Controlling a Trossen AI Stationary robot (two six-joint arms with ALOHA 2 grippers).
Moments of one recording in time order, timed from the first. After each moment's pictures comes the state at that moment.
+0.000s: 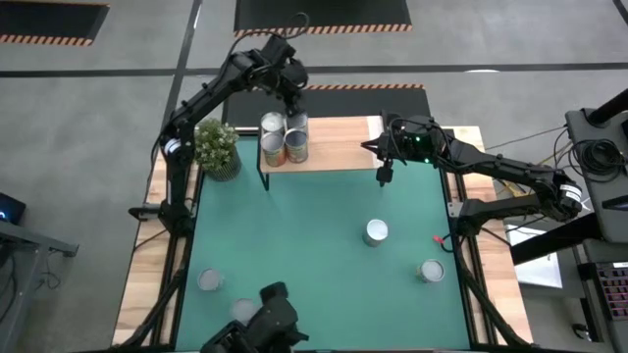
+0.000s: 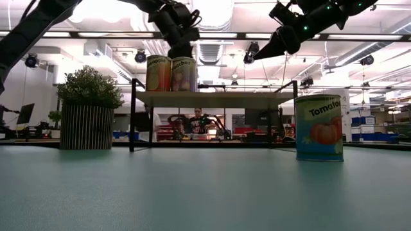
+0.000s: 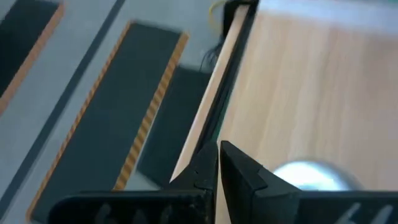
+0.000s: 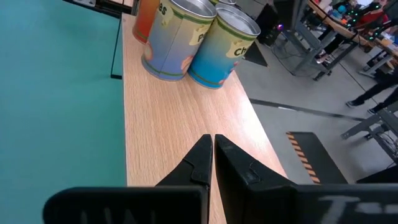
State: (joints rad) left arm 0.73 2.02 2.24 -1.09 0.15 0.36; right arm -0.49 1.11 0.86 -0.11 -0.10 -0.51
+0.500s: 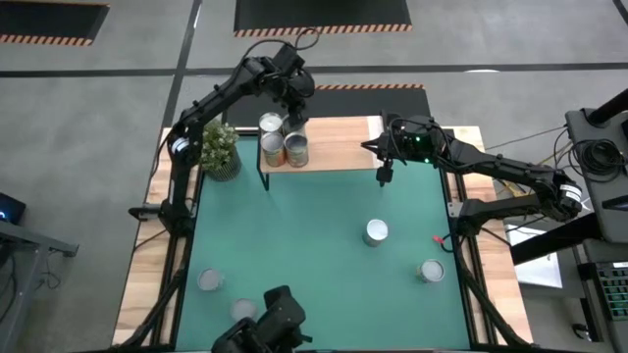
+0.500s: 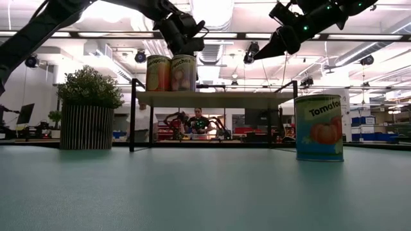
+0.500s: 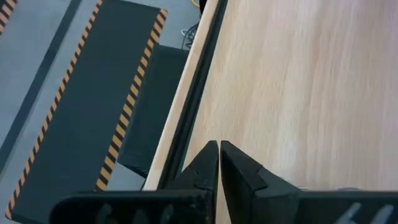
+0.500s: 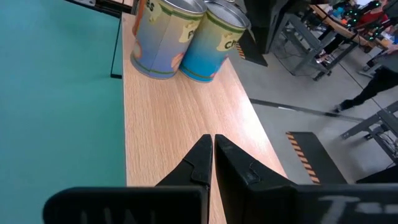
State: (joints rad) left arm 0.71 2.08 2.24 -1.14 0.17 0.38; right arm -0.49 1.11 0.86 -0.12 -0.10 -0.51
